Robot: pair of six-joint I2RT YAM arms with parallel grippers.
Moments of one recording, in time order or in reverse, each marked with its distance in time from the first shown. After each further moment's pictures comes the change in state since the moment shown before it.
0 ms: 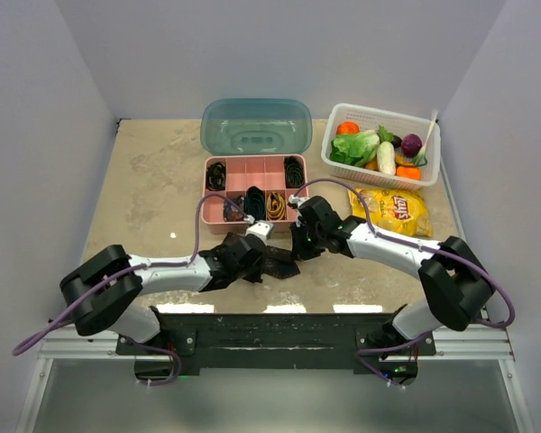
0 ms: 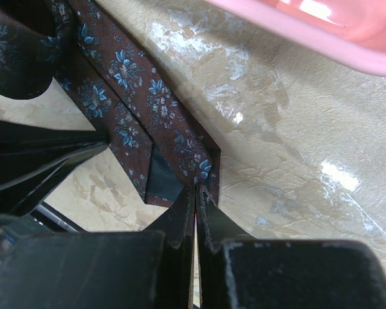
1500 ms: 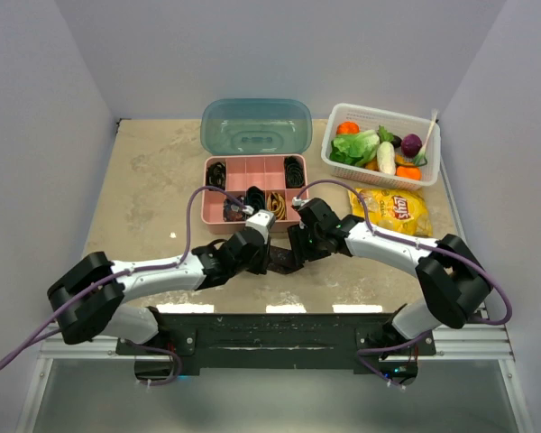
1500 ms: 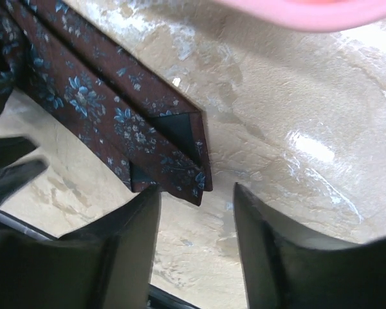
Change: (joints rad) left arm 0.000 -0.042 0.049 0.016 -0.017 0.003; right arm 0.000 0.018 0.007 -0.079 0.094 0.011
